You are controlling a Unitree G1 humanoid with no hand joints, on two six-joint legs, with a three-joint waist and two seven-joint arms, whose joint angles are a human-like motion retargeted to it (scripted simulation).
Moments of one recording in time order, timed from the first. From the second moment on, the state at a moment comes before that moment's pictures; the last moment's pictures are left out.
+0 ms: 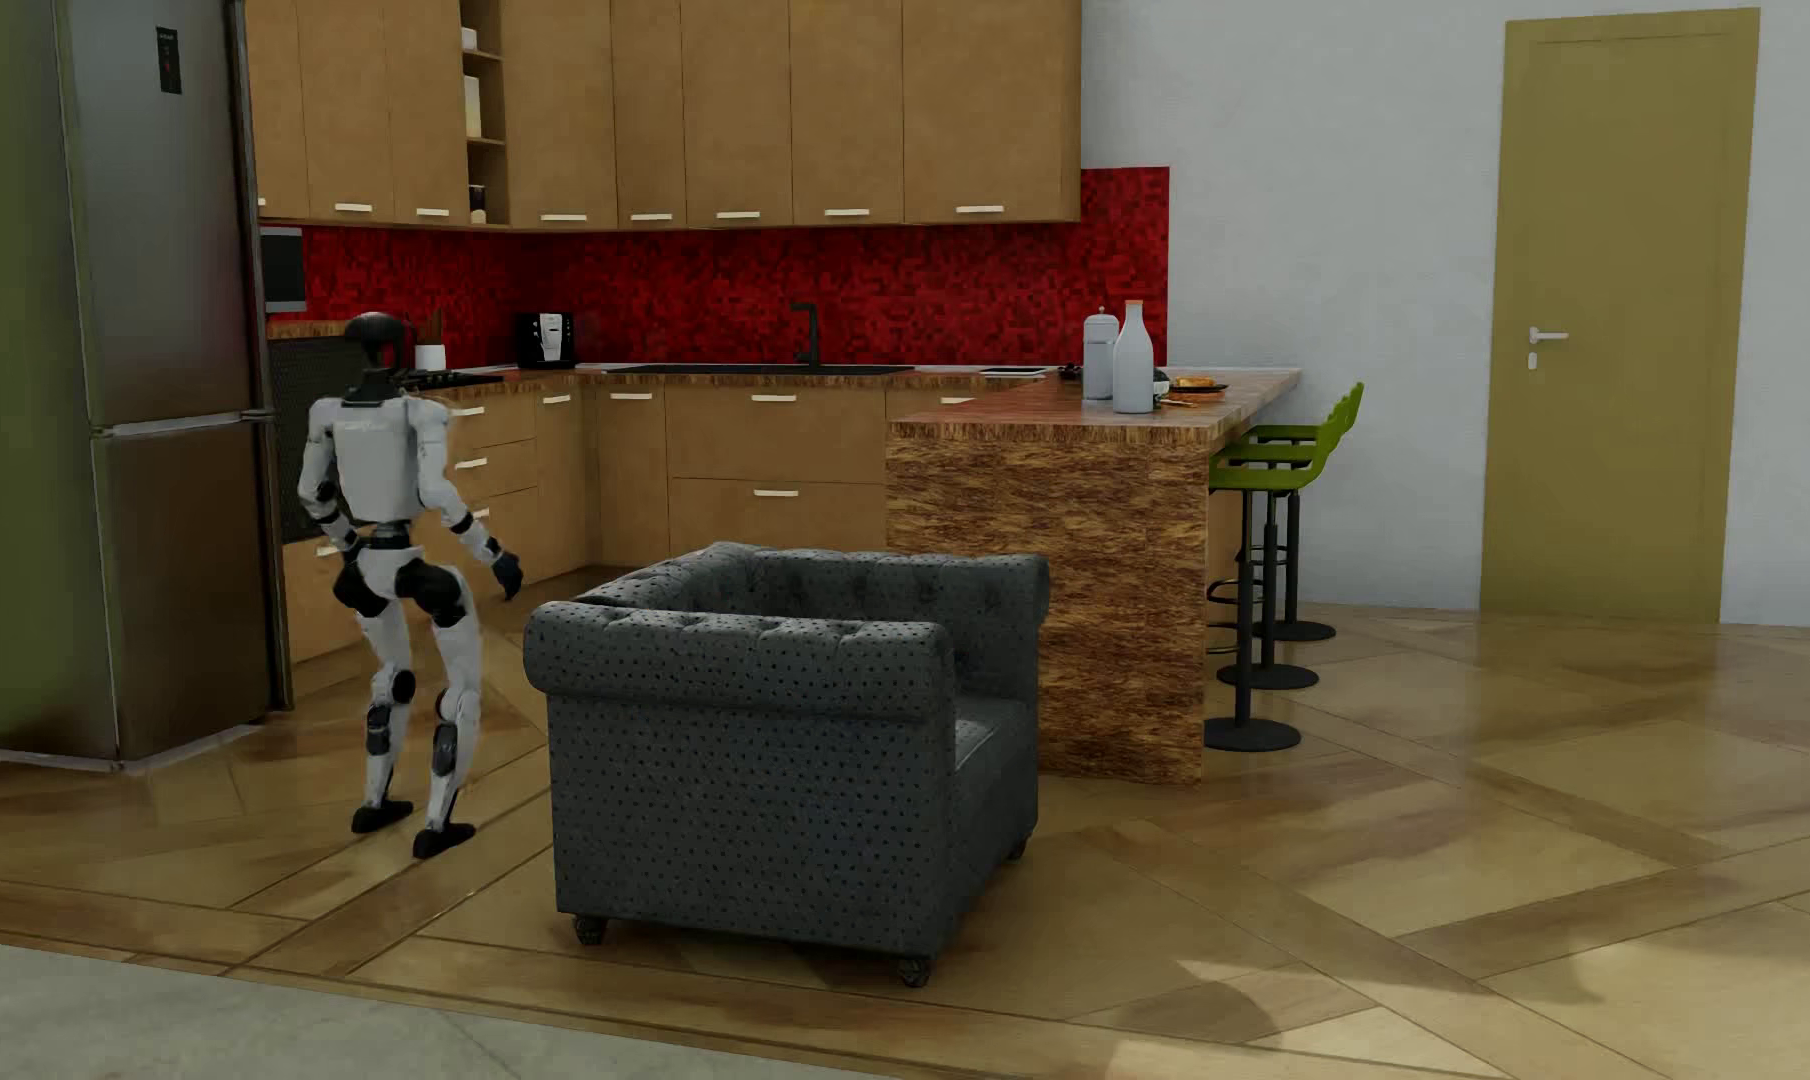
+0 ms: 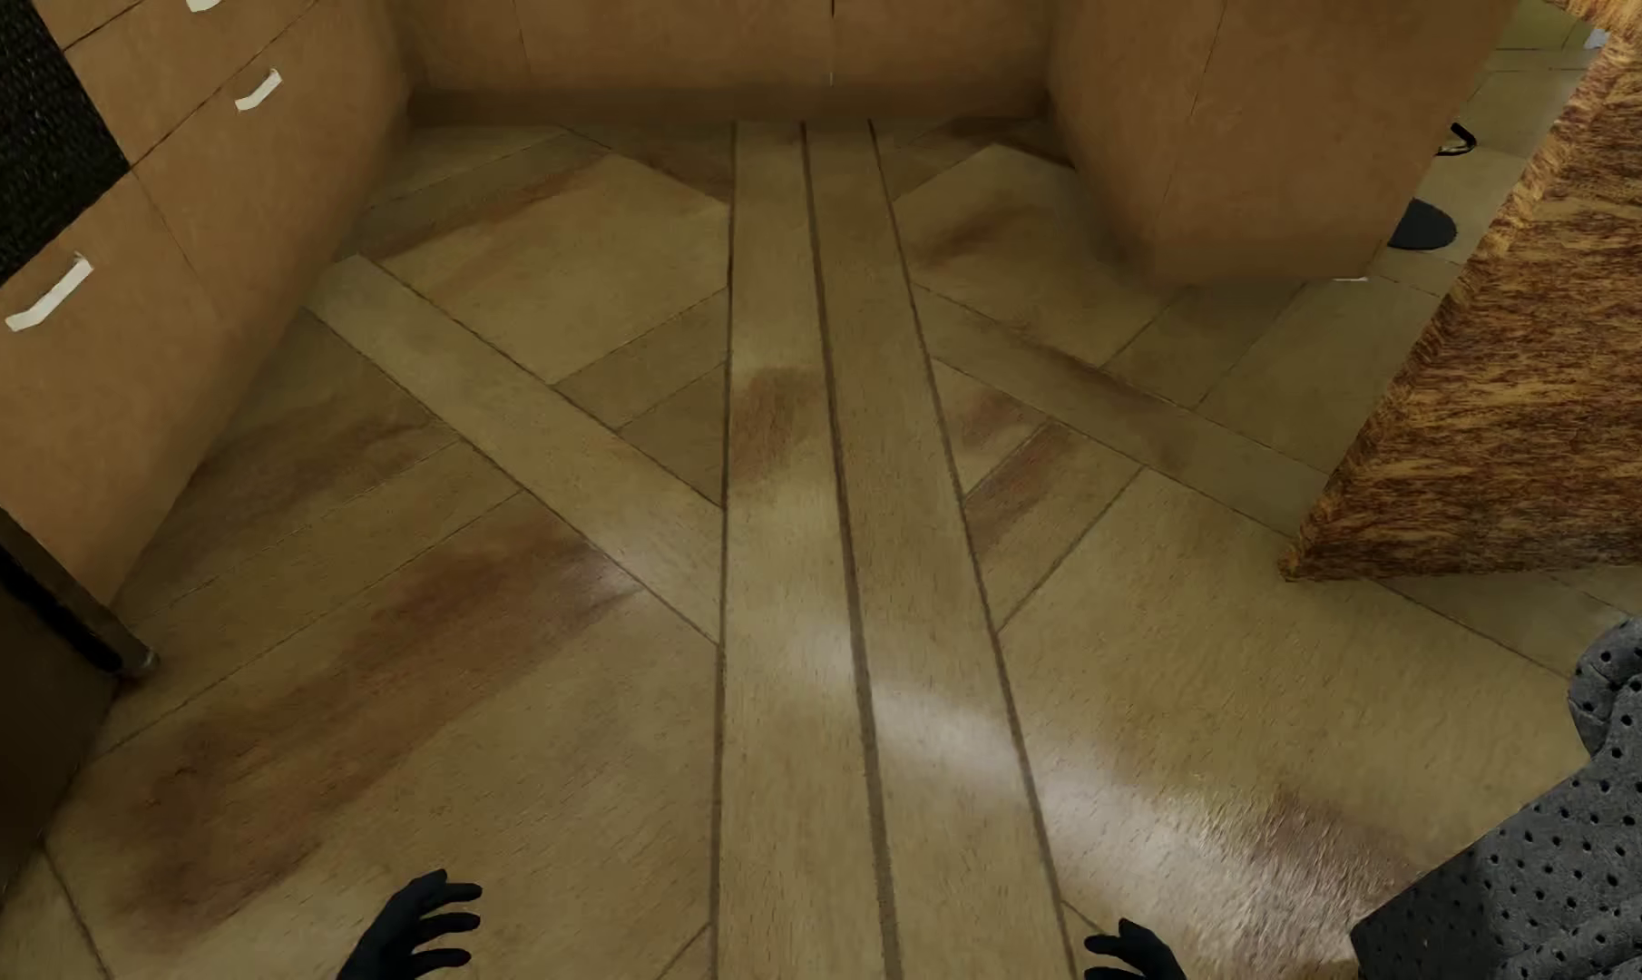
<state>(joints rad) -0.44 -0.25 -0.04 0.04 0.01 0.01 0.00 0.00 -0.04 0.76 0.72 0.20 0.26 -0.35 -0.48 0.25 -0.17 -0.03 0.00 -0.01 -0.01 0.61 0.61 0.00 0.00 -0.03 0.01 0.01 -0.01</state>
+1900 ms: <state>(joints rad) -0.35 -0.60 -0.23 0.16 -0.06 -0.06 0.04 0.03 0.04 0.90 0.80 0.11 0.28 -0.45 -0.34 0.19 -0.16 -0.11 0.06 -0.09 0.07 0.56 0.68 0.03 0.06 0.10 0.10 -0.05 0.01</state>
